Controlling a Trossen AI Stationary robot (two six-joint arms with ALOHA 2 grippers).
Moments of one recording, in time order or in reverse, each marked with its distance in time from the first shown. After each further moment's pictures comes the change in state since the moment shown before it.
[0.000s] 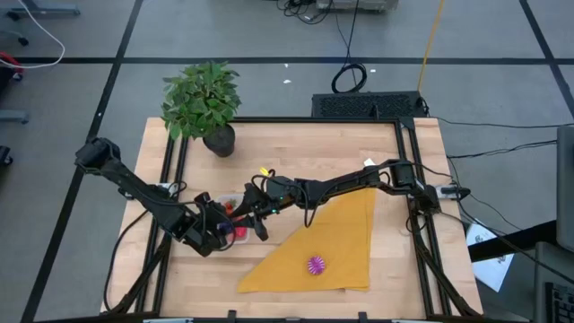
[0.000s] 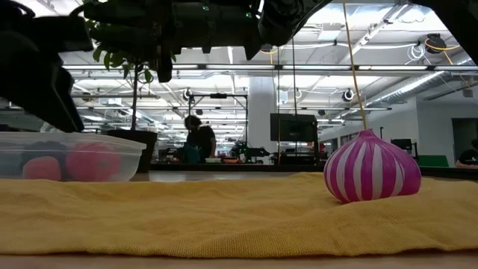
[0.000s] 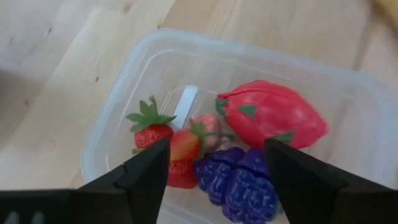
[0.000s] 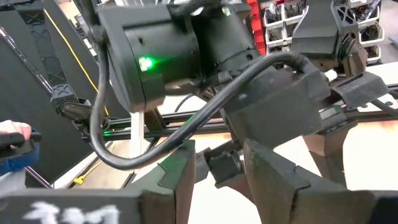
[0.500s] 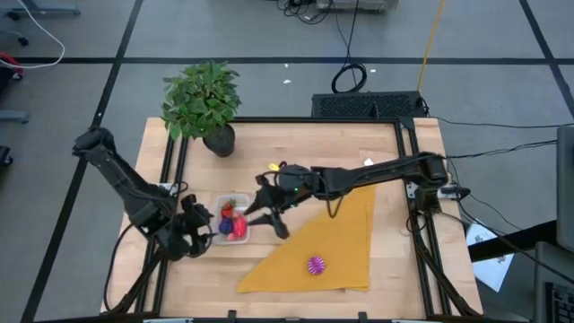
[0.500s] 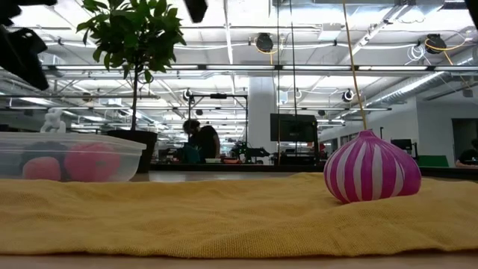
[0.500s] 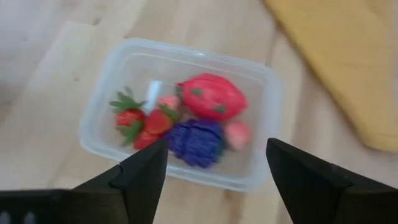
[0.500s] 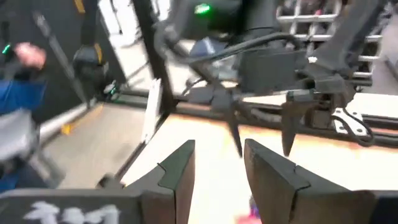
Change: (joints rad) left arm -0.188 -0.210 0.092 -0.214 0.028 -0.094; right arm 0.021 -0.257 0.001 -0.401 -0.017 -0.251
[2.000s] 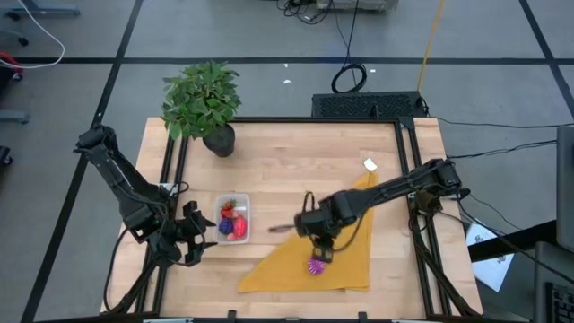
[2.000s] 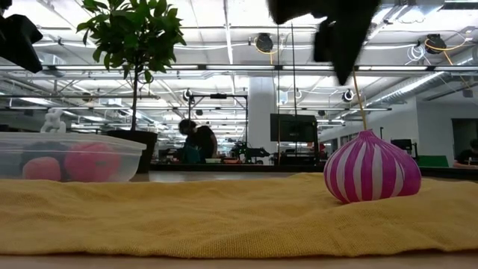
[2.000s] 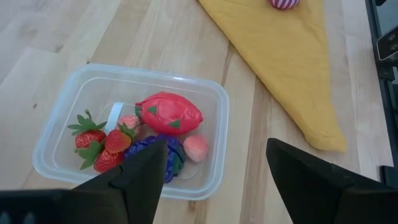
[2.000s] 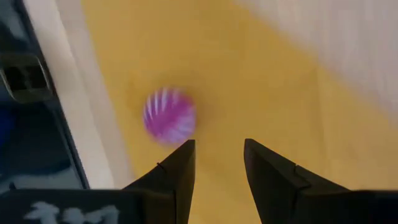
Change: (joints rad) left arm -0.096 -0.005 0.000 0.119 -0.054 0.033; right arm 0.195 -0.075 0.000 -1.123 0.159 0.491
